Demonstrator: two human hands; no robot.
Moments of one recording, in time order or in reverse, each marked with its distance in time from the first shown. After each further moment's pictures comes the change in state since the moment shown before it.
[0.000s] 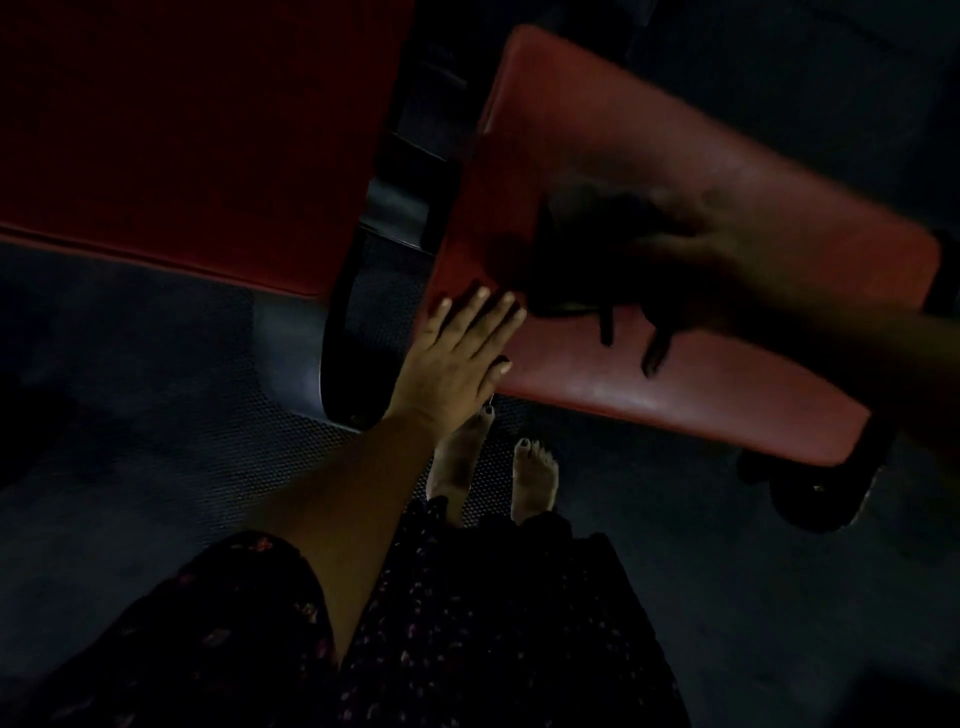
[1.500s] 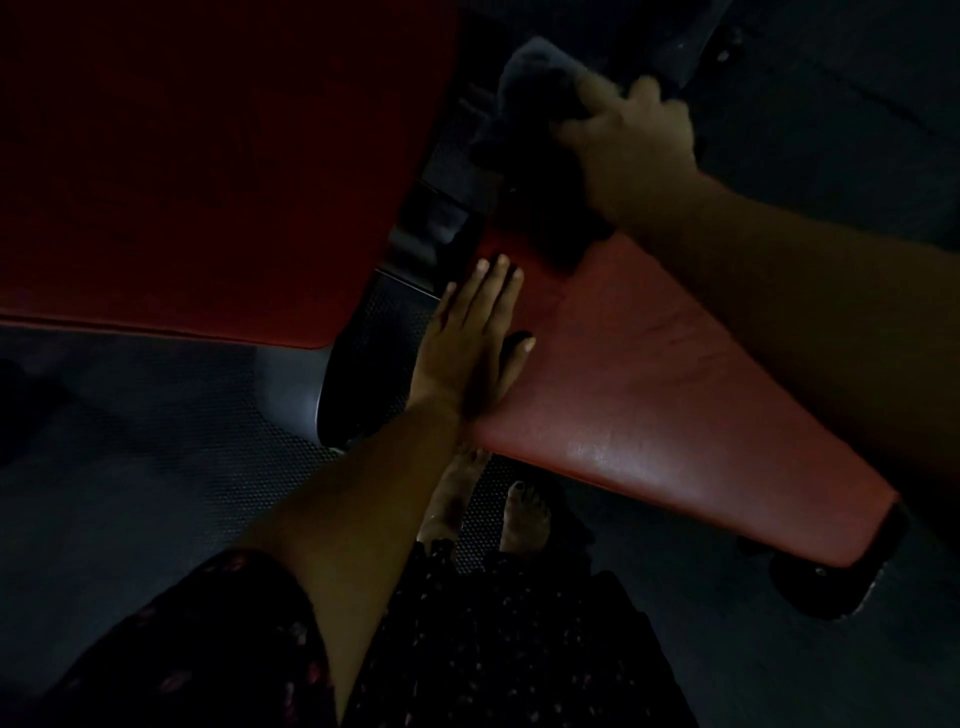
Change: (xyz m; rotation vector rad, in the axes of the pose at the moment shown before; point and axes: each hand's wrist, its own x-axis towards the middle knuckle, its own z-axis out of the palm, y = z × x) left_hand 0.077 -0.010 -0.011 -0.207 -0.009 -0.374; right_hand 0.171 0.029 -0.027 -0.327 -0.116 0.425
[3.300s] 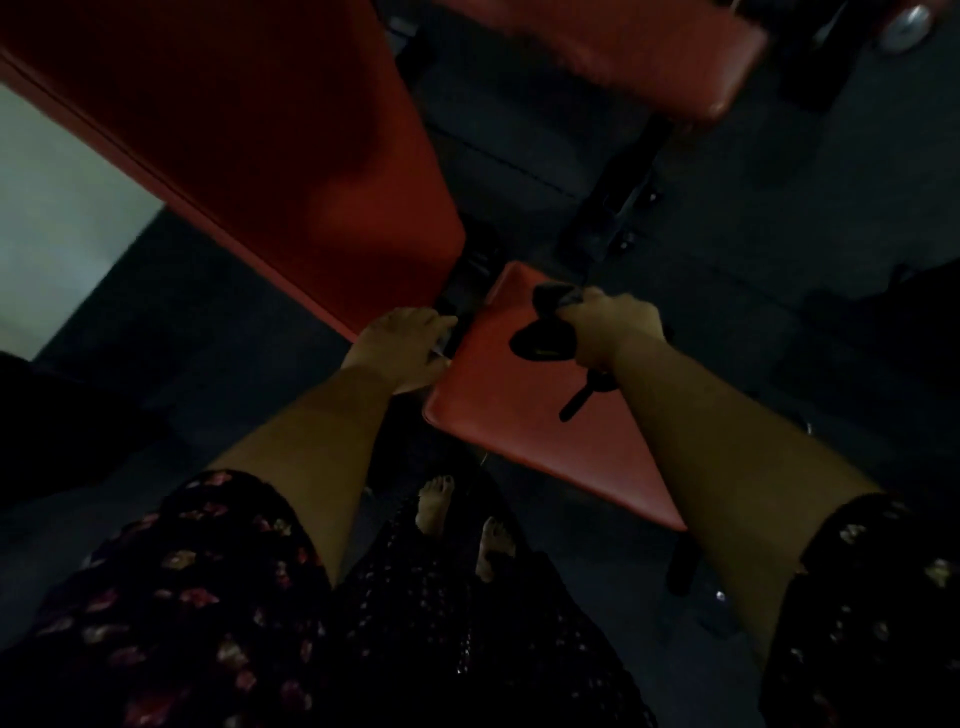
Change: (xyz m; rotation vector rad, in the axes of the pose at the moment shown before) left_hand -0.052 0.046 -0.290 0.108 -0.410 -0.057; right_hand -0.221 0.003 -0.230 0.054 -0.354 0.143
